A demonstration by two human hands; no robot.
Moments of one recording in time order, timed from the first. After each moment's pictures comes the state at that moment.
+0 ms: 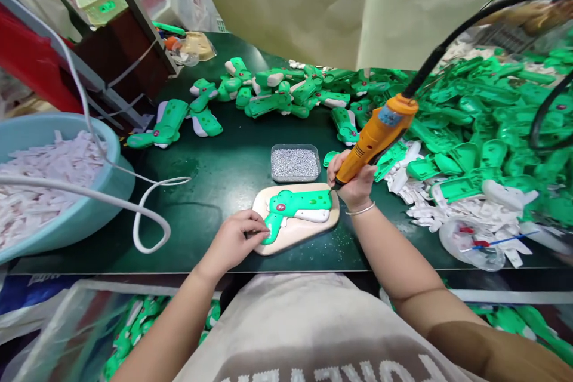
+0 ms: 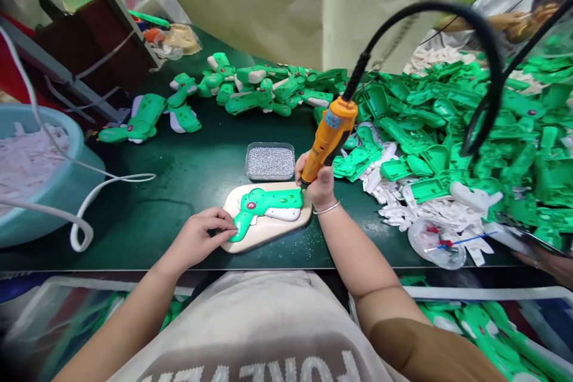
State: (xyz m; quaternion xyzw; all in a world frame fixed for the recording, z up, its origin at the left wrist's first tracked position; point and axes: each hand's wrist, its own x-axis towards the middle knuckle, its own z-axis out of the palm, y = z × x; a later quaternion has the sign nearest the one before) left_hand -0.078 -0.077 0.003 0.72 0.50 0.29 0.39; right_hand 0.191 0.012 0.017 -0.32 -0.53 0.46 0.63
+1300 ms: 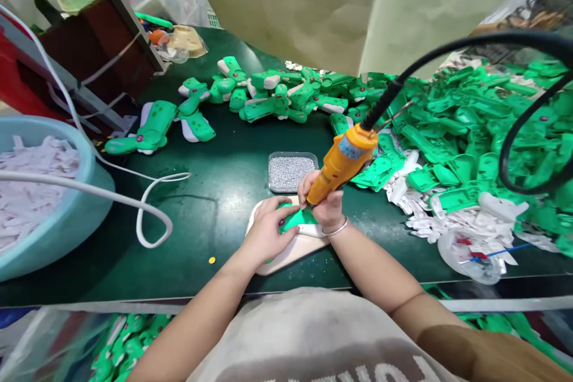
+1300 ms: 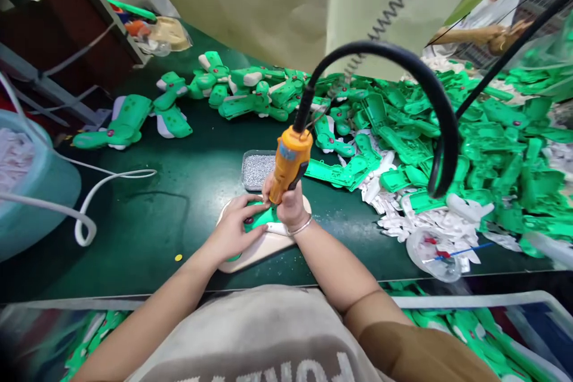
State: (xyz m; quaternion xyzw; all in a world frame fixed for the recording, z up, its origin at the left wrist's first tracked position) left_hand -0.018 -0.037 -0.016 0.77 0.49 0.27 0.31; right_hand 0.136 0.007 0.010 -0.23 -0.52 0.53 0.63
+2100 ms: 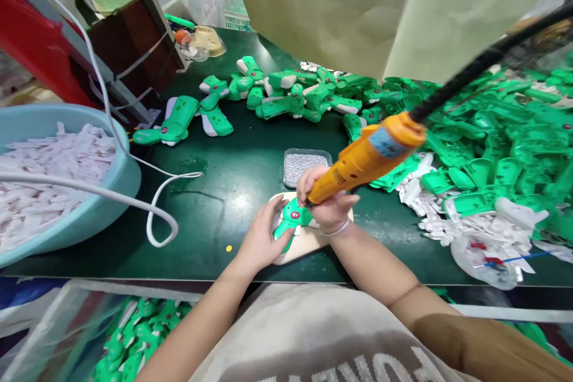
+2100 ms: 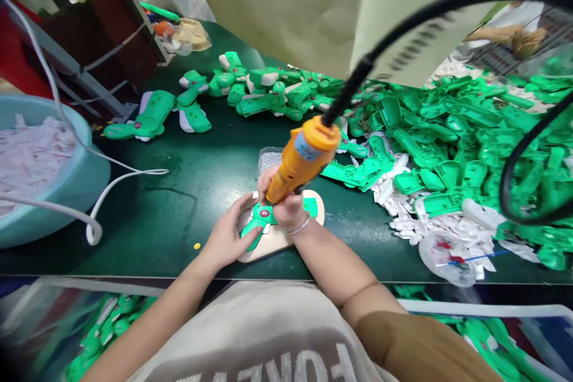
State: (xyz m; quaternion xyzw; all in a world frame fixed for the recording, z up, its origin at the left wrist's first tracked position) left_hand -0.050 -0.073 -0.026 0.68 0.52 0.37 0.37; right_hand 0.101 -0.005 0.026 -0.20 -0.52 0.54 0.63
